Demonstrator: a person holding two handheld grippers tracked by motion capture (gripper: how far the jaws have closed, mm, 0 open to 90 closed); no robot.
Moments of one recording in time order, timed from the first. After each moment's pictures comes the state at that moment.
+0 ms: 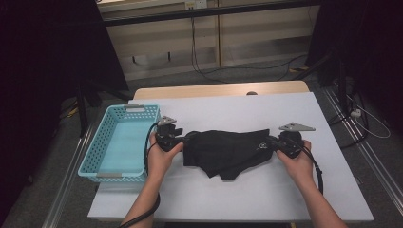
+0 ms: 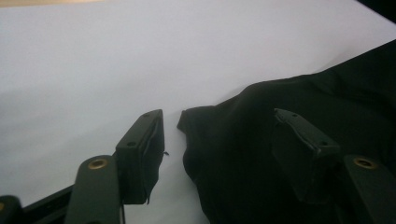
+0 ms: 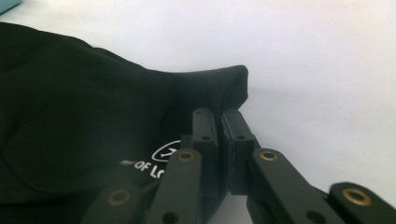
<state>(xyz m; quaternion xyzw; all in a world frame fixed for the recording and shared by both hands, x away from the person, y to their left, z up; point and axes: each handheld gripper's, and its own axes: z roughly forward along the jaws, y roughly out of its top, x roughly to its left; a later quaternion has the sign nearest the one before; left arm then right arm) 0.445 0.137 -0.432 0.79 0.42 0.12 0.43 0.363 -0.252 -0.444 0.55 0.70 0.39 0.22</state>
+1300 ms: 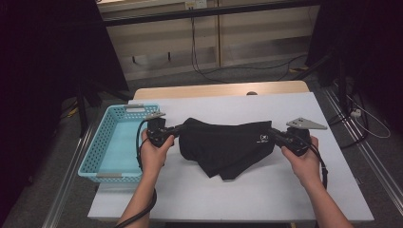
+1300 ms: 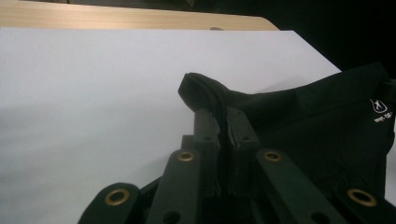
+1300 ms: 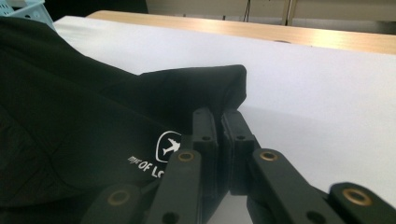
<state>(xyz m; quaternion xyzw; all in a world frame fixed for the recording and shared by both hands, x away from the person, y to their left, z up) 0.440 0.158 -0.396 0.74 0.44 0.07 0.50 0.353 -0.256 -0.412 0.52 0.68 0.45 0.25</state>
